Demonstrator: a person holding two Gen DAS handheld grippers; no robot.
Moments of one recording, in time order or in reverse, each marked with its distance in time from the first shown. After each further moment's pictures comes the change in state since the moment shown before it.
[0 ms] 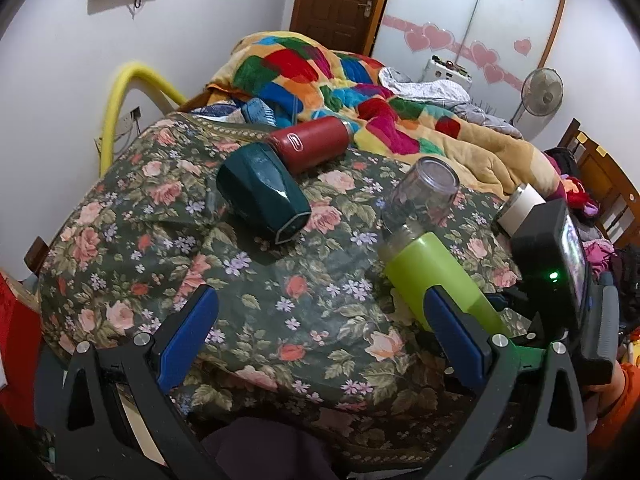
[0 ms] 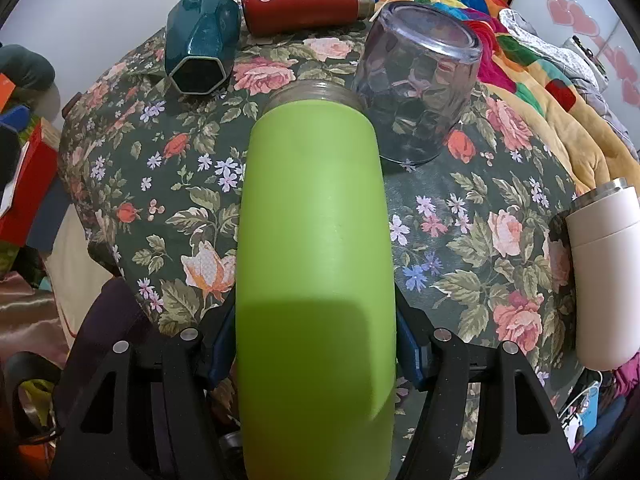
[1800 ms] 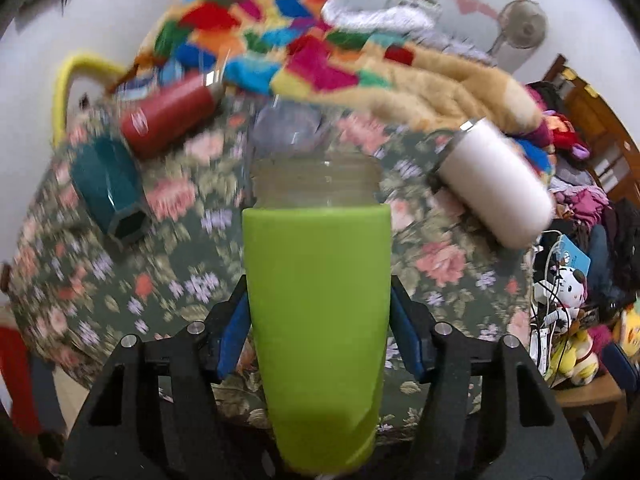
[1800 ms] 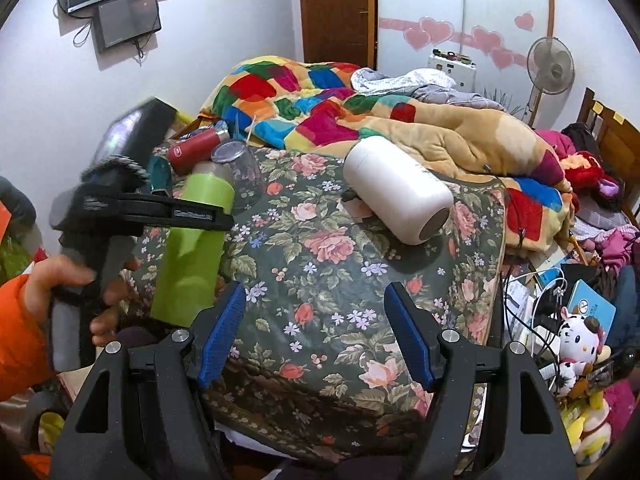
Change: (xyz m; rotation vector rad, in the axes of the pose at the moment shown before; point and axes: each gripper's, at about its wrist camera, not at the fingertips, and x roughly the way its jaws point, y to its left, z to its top) left arm 0.050 -0.144 0.019 0.137 0.207 -0.034; right arm -0.155 -0.069 -0.145 0.363 -0.448 -0.131
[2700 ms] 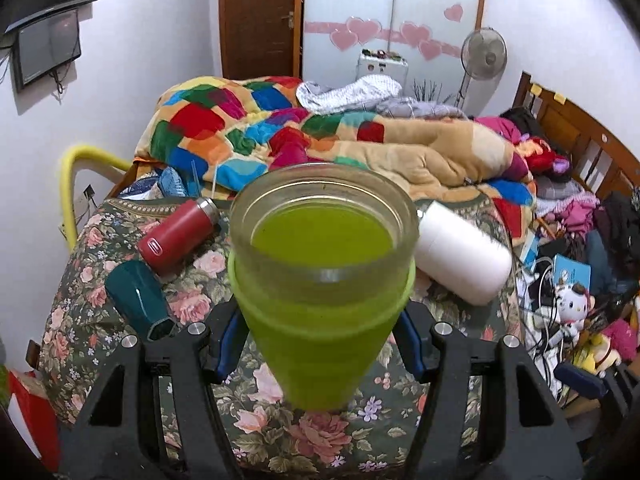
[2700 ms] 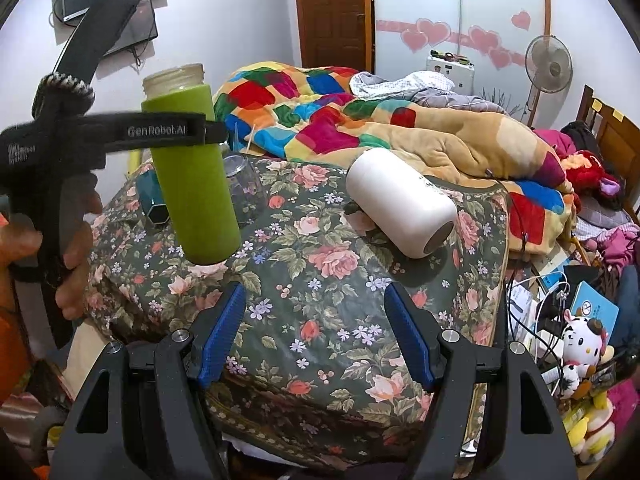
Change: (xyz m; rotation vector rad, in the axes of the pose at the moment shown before) left arm -0.049 -0.027 0.029 0.139 -0.234 0.024; right arm 0.008 0.003 0.012 0.014 0.002 0.009
